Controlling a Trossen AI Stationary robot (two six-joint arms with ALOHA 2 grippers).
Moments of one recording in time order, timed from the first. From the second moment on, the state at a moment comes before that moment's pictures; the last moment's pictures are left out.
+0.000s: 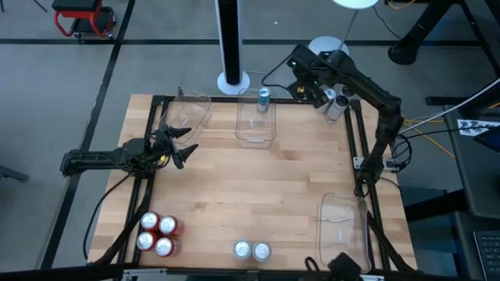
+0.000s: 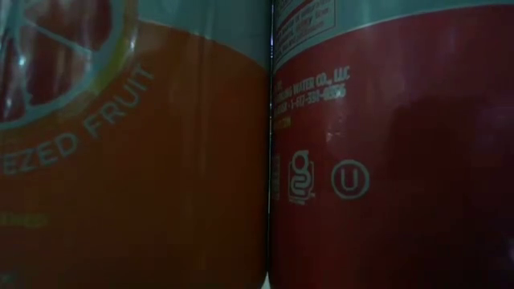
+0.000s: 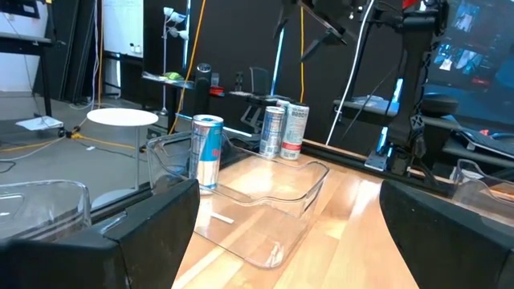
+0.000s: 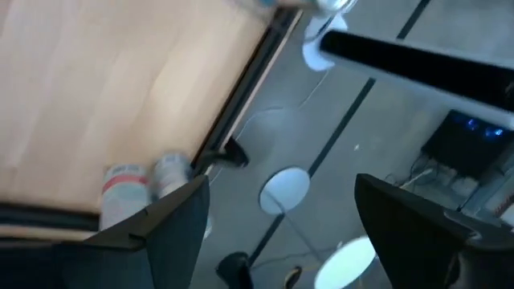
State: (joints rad) left arm 0.04 0.01 0.01 0.07 -0.46 -0.12; right arm -0.59 1.78 2.05 -1.45 0.32 -1.21
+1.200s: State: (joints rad) left arm 0.04 0.01 0.01 0.06 -0.46 -0.12; right arm -0.98 1.70 1.58 -1.16 0.27 -0.90
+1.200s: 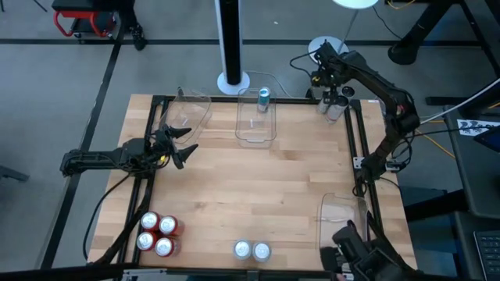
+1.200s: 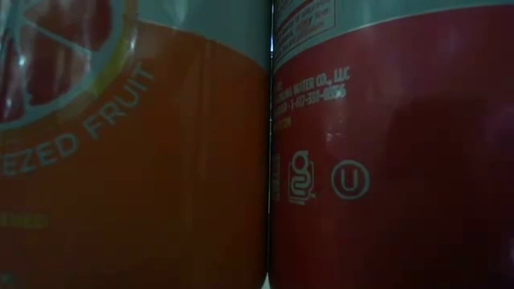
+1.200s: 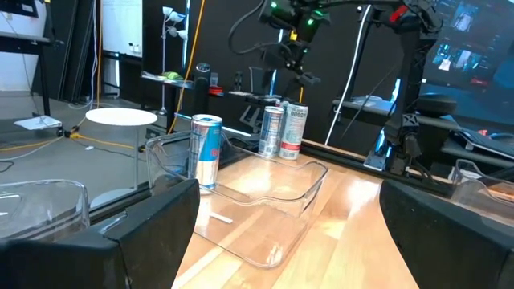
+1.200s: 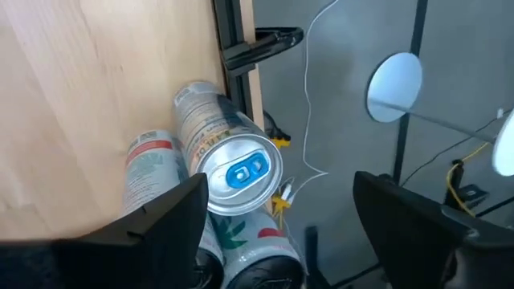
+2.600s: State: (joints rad) left arm 0.04 0.01 0.01 0.07 -0.46 -0.12; right arm -0.99 1.74 1.58 -1.16 0.20 -0.94
